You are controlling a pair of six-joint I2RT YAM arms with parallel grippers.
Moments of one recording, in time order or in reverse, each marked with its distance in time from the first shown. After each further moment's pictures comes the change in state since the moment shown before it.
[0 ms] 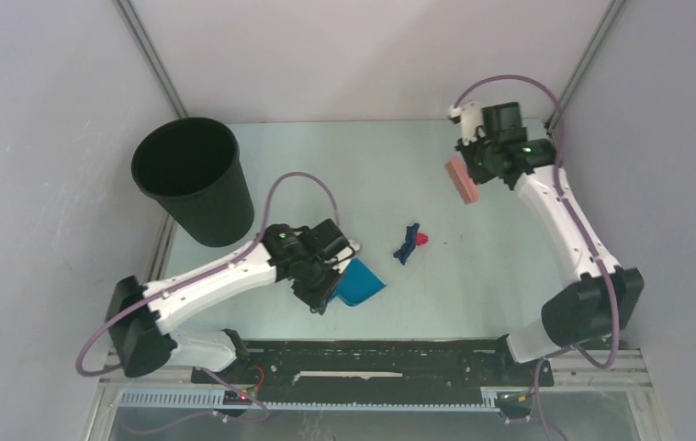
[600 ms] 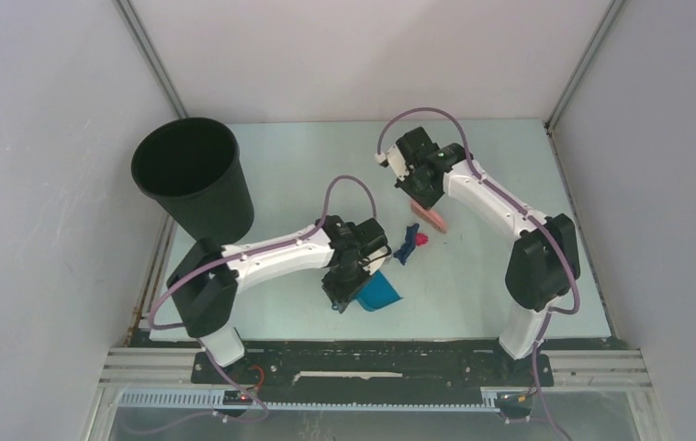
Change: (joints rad) left arm -0.050 0.385 0.168 0.027 0.017 0.100; right arm 0.314 0.318 0.047 -0.078 0.191 -0.070
